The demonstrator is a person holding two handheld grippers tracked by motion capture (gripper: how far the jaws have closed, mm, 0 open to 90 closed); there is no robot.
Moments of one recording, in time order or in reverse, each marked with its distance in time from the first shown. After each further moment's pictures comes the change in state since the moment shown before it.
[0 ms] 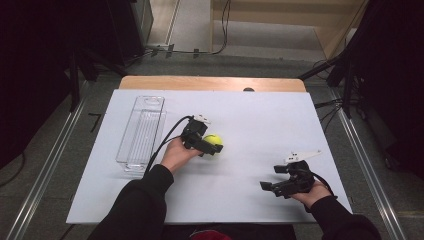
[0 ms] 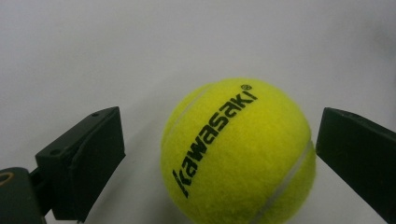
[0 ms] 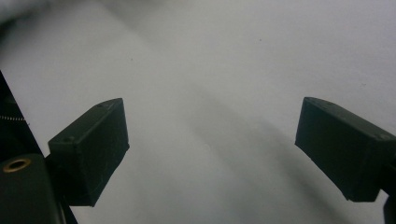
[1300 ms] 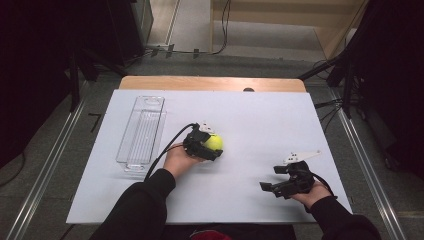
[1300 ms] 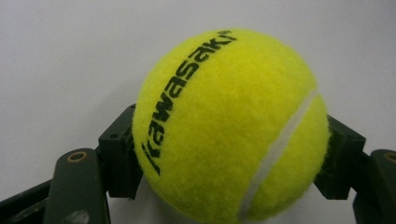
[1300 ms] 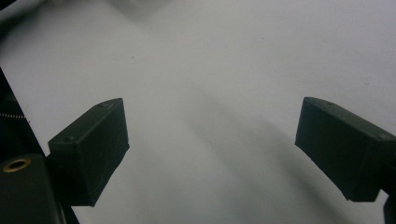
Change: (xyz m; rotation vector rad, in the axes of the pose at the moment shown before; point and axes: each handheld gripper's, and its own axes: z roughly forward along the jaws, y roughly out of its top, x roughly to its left) left arm -0.013 -0.015 0.011 0.009 0.068 0.089; right arm 0.001 0.000 0.000 0.006 0.002 -0.003
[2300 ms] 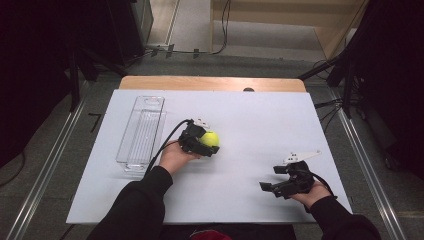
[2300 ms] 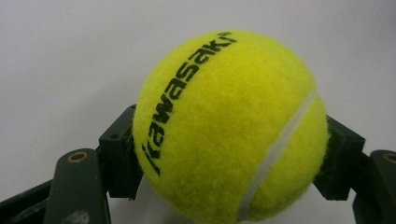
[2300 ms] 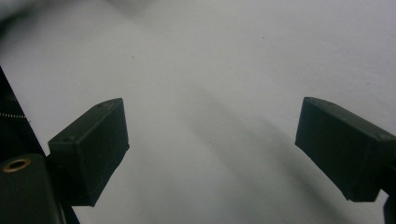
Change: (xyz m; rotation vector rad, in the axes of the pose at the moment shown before) left arm 0.009 0.006 -0.018 0.011 -0.015 -0.068; right arm 0.000 0.000 0.000 0.000 -0.001 0.001
